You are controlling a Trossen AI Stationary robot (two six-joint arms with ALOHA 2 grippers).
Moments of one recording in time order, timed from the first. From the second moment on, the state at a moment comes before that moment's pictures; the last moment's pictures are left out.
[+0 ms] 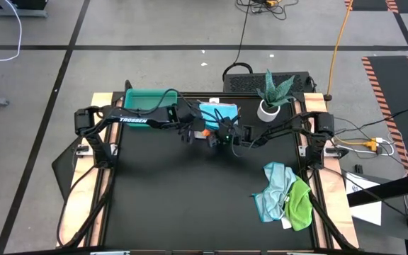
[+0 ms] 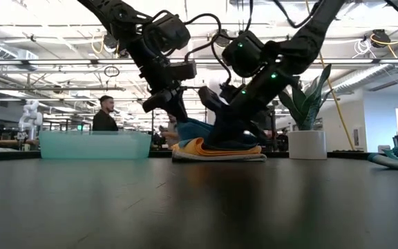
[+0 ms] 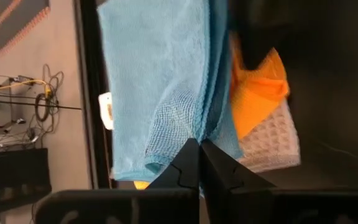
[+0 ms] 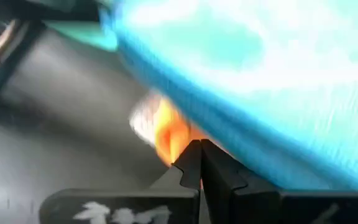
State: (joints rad) left arm 0.29 1.74 1.15 -0.29 -0.21 0.70; right arm -0.18 1.85 0.88 0.28 0.29 0.83
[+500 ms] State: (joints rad) left arm 0.29 1.73 1.15 -0.31 -0.19 0.69; right arm -0.21 1.91 0.88 0.35 0.28 0.84
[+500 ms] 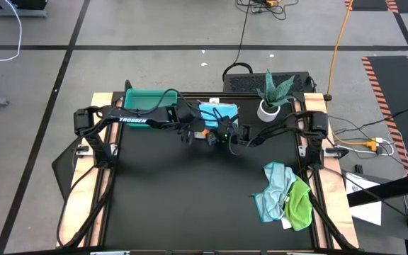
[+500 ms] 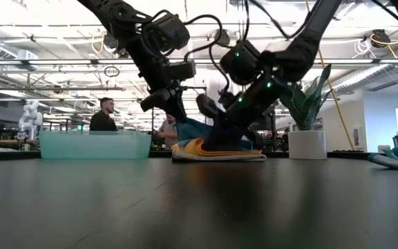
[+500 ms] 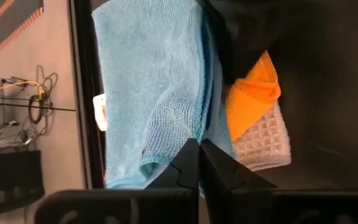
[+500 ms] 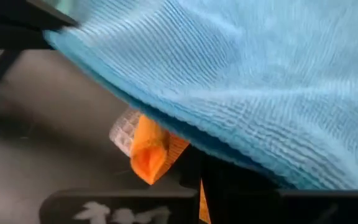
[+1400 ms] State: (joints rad) left arm 0.29 1.73 1.15 -0.42 -0.23 0.59; right arm -0.20 1.97 1.00 0.45 0.09 0.70
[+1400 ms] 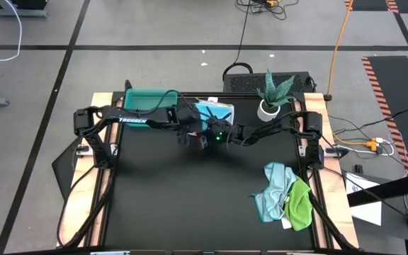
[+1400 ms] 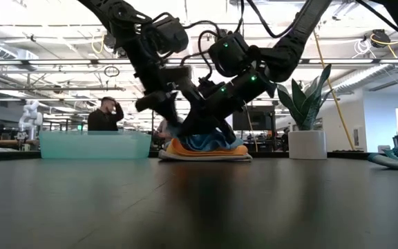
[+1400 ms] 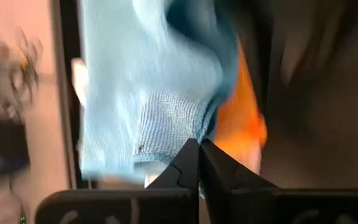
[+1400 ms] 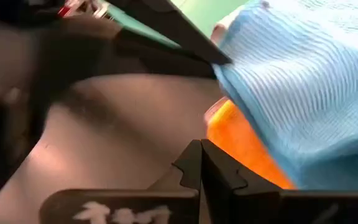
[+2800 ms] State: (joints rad) left arm 0.59 1.57 1.15 -0.57 0.19 -0.04; right arm -0.32 1.41 1.00 0.00 -0.32 0.47
